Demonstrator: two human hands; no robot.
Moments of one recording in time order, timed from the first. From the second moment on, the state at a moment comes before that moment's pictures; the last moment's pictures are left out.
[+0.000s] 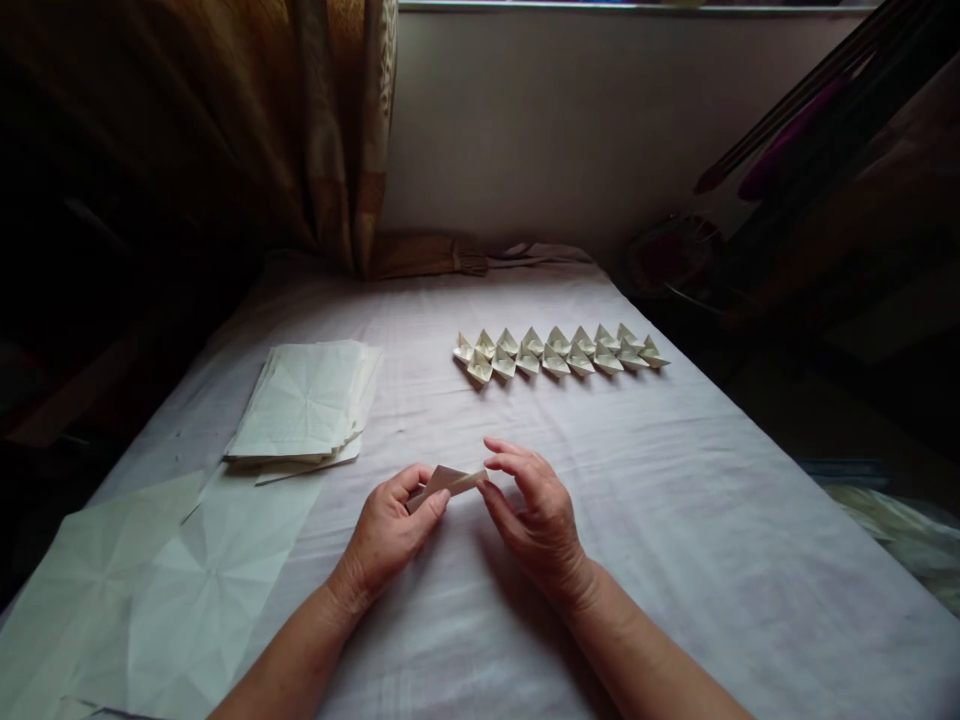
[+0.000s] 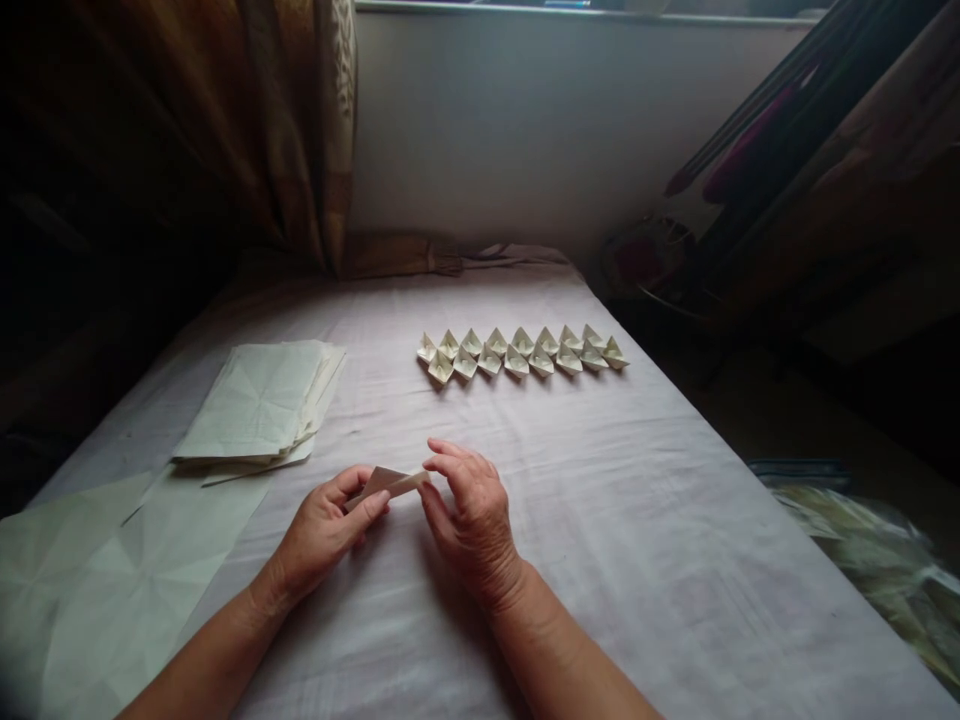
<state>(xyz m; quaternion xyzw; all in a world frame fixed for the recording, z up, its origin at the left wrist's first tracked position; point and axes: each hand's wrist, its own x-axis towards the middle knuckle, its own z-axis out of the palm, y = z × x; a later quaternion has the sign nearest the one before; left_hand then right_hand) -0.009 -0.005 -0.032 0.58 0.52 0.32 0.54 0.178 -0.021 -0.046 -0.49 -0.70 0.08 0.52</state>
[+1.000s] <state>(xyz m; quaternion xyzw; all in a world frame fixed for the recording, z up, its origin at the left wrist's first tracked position) -0.009 -0.011 -0.033 0.62 0.51 0.32 0.51 0.178 -0.027 -0.044 -0.50 -0.69 0.18 0.48</state>
